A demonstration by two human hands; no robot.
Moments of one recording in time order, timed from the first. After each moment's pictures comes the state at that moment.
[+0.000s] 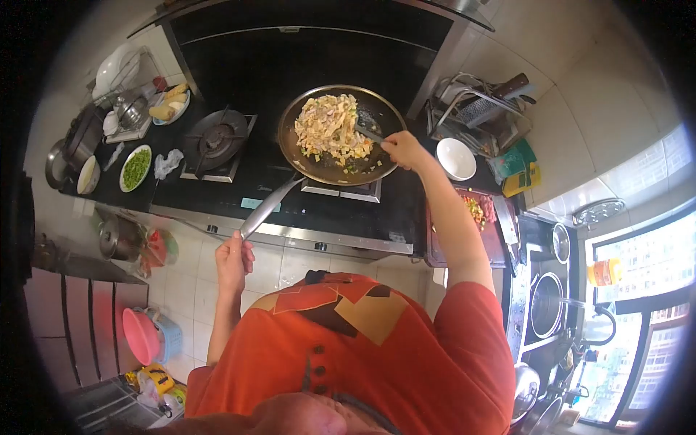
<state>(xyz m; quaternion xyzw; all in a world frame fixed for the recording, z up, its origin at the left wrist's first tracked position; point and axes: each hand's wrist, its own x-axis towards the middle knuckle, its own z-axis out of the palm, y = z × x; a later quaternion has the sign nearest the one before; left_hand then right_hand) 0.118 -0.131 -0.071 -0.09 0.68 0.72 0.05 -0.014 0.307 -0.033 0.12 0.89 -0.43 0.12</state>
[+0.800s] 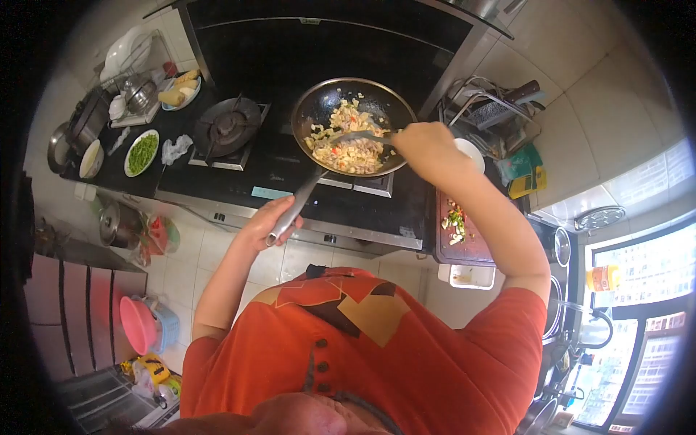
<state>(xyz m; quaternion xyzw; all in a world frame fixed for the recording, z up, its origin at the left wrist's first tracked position) 0.046 -0.107 -0.072 0.03 0.49 0.73 0.46 0.064 0.202 0.116 -0.18 0.97 0.19 -0.01</state>
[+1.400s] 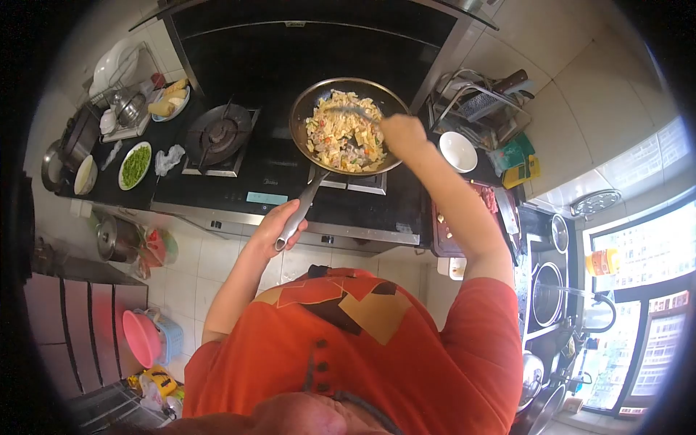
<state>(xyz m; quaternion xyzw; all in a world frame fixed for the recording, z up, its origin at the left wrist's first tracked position) 0.062 -0.081 -0.067 0.00 0.49 0.76 0.43 -0.005 0.245 0.012 -0.10 0.97 0.18 -0.09</state>
